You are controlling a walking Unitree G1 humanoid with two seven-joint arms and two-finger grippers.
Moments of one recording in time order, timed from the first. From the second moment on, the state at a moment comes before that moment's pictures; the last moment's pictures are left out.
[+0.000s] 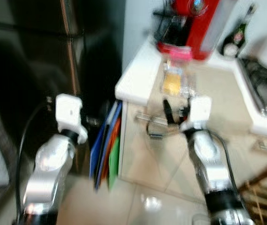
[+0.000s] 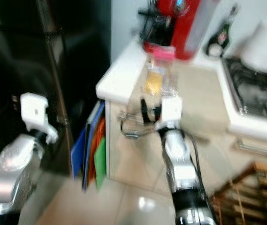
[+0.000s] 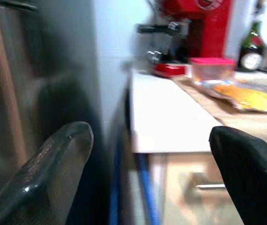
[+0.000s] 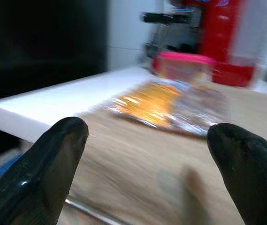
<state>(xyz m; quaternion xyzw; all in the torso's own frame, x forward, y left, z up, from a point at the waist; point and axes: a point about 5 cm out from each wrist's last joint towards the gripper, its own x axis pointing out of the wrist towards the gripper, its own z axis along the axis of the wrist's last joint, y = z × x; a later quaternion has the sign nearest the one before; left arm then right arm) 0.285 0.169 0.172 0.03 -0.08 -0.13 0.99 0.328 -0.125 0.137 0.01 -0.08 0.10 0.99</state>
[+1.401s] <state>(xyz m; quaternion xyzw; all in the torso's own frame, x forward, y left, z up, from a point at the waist) 0.291 0.168 0.197 0.06 -0.14 -0.07 0.99 0.338 -0.128 0.159 0.02 -0.11 0.10 0.99</state>
